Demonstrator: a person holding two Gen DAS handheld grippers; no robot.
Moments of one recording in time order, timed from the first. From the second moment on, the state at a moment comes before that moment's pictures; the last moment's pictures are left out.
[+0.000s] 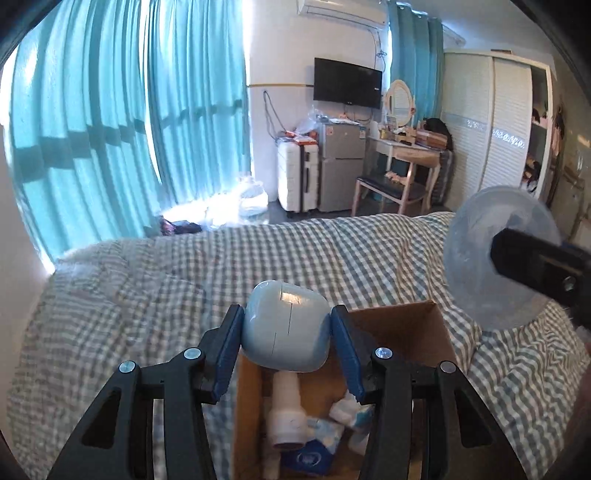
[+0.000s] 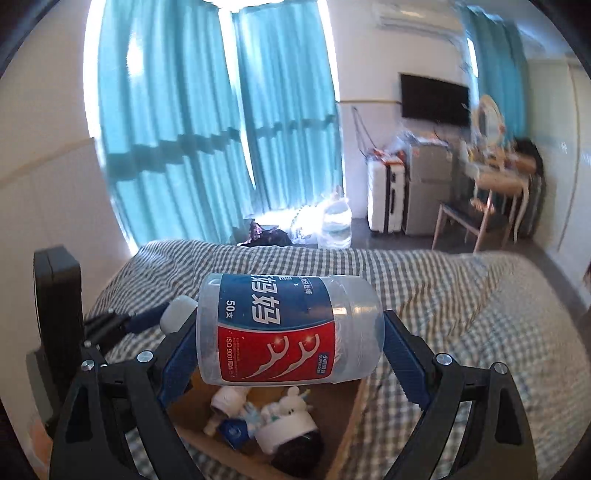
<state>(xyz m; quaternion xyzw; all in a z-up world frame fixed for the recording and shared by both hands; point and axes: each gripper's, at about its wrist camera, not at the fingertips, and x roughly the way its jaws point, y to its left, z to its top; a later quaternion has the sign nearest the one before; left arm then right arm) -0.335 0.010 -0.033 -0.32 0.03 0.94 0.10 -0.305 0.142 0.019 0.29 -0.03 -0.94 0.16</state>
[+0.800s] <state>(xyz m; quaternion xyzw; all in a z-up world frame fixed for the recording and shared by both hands) -0.339 0.029 -0.117 -0.38 0.06 0.91 0.15 -0.346 0.121 -0.090 0.36 0.00 -0.93 0.12</state>
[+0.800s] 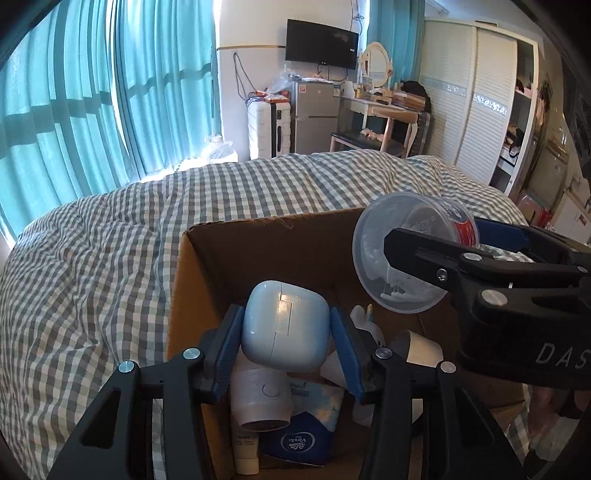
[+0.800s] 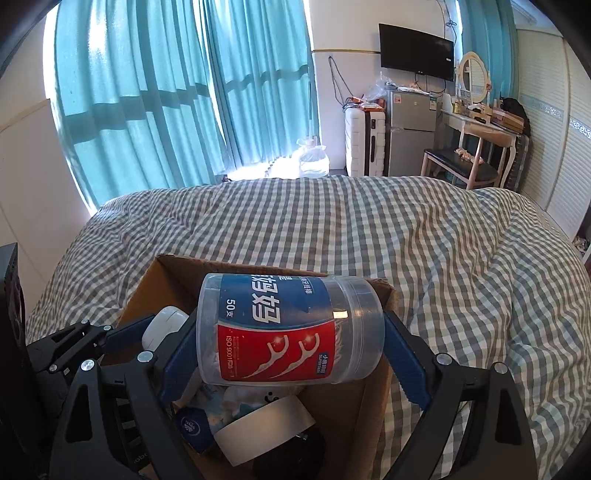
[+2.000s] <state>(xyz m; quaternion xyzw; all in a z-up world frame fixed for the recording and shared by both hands) -0.185 0.022 0.078 -0.18 0.04 0.98 0.07 -0.151 0.187 0.087 0.12 0.04 -0.99 0.07</state>
